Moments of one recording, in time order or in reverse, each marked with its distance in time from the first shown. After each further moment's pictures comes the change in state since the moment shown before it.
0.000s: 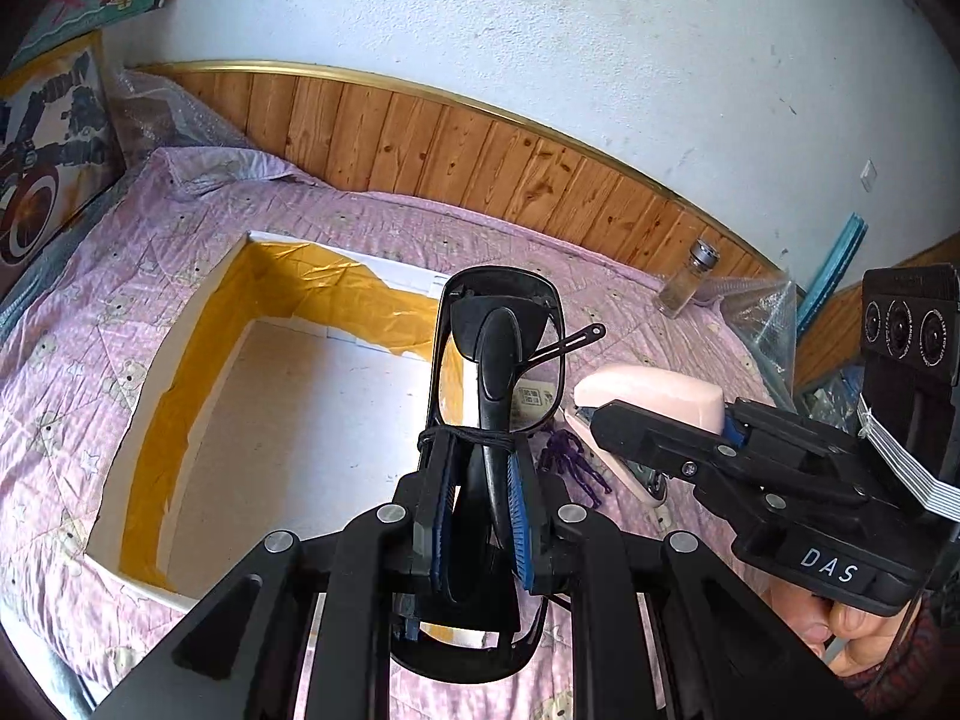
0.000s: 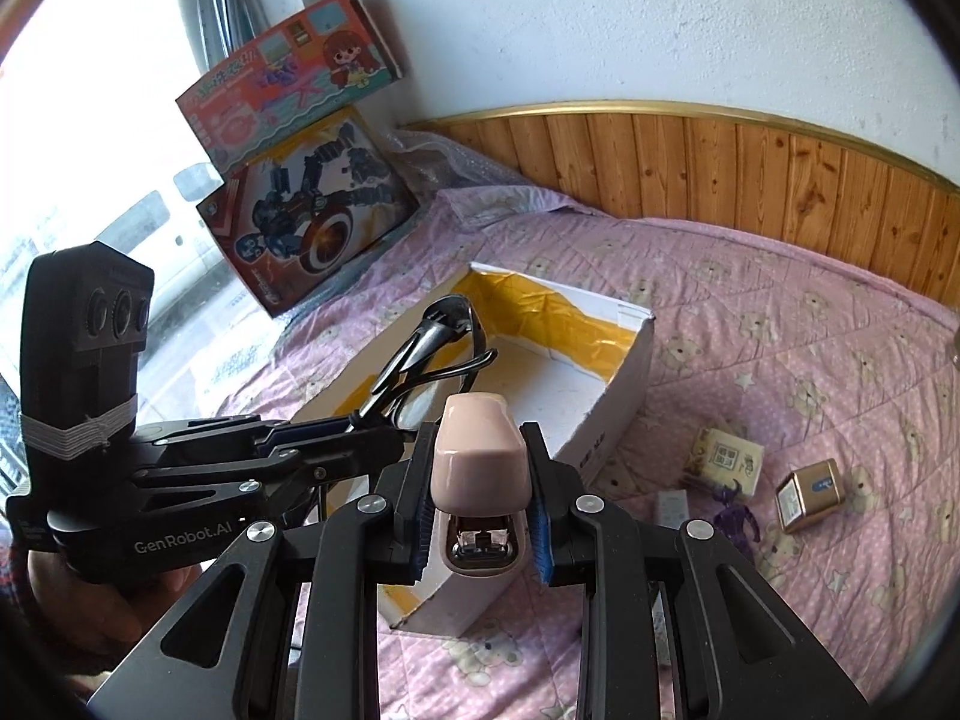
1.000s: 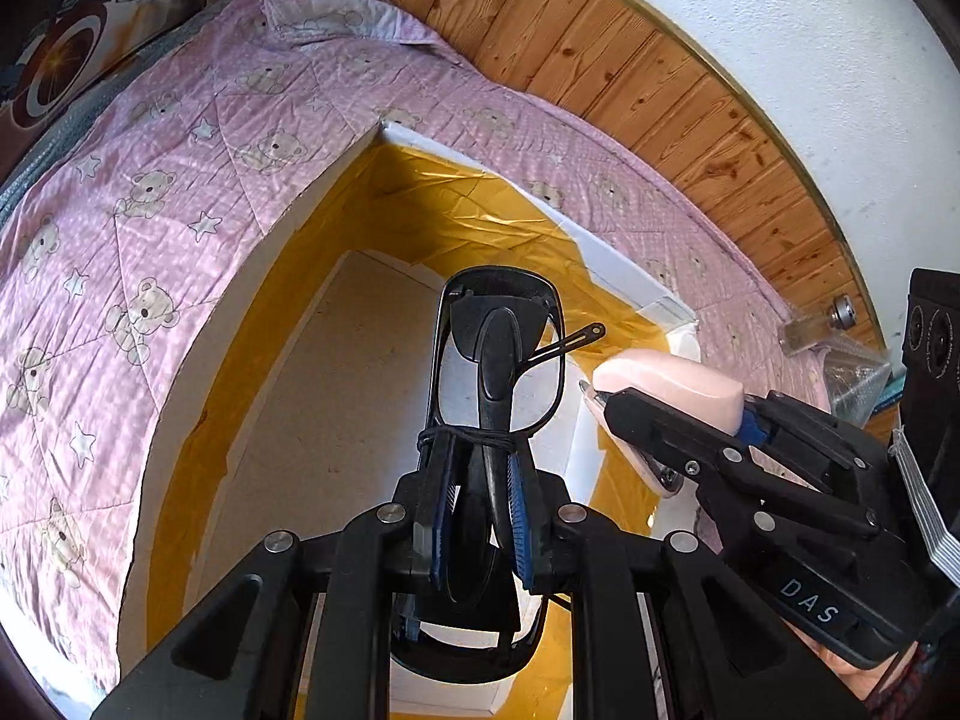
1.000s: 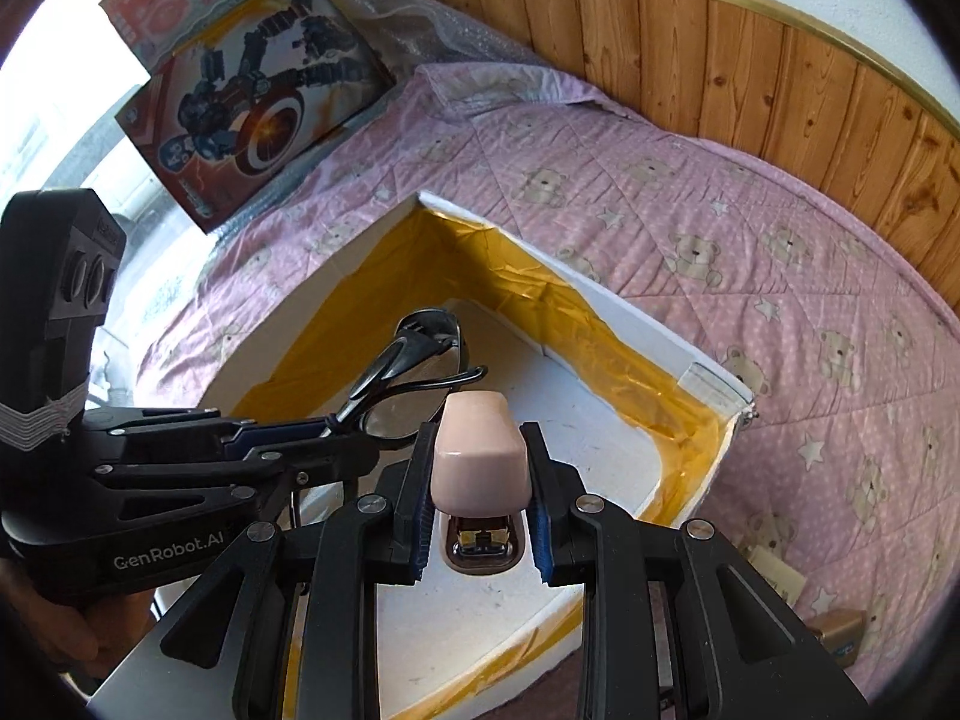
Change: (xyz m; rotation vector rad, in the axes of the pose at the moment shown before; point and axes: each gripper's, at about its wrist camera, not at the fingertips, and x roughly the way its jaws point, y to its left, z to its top) left arm 0.115 0.111 0.059 -0.304 0.263 0.138; right arm 0.191 -0.031 0.072 -0.094 0.348 -0.022
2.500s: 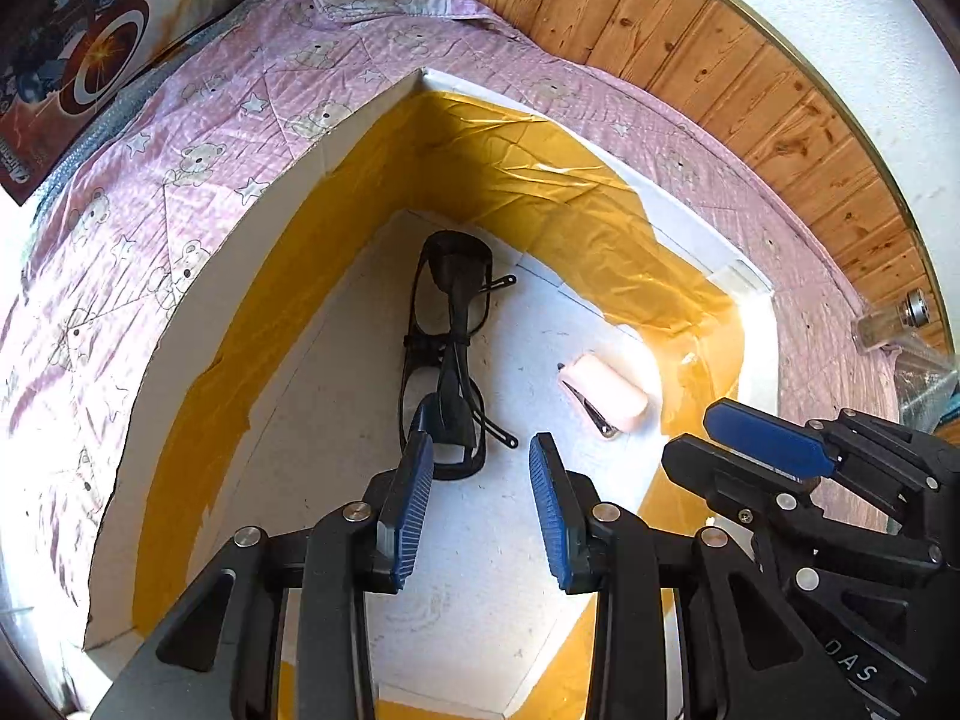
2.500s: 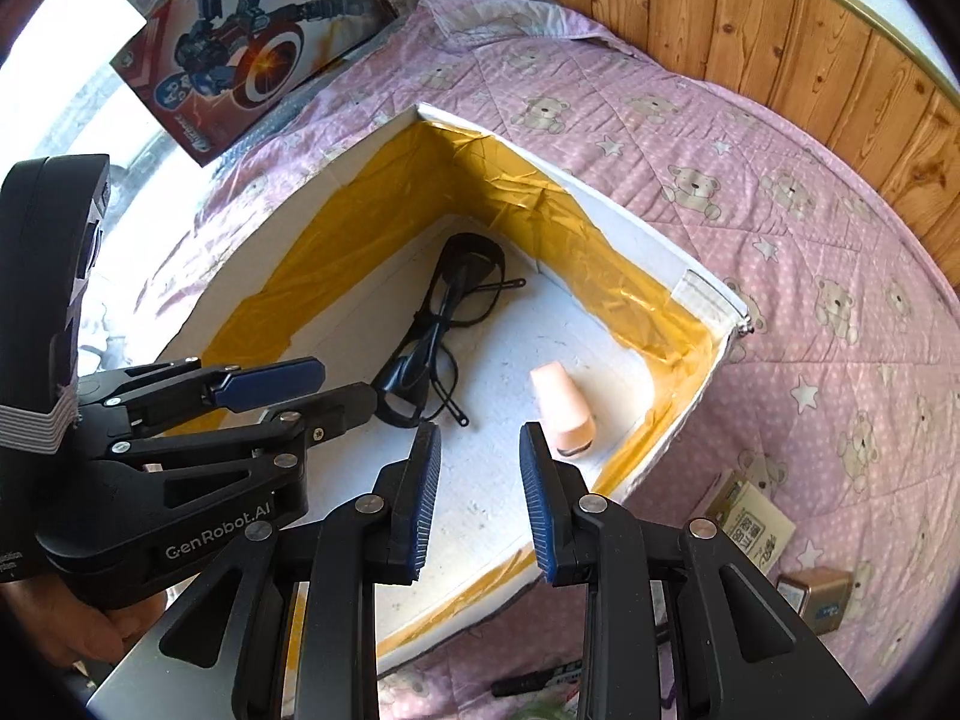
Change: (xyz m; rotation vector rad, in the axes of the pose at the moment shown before) left arm 0.006 -0.016 -0.020 -0.022 0.017 0.193; right arm -0.011 -0.002 -0.024 -0.018 0.134 0.002
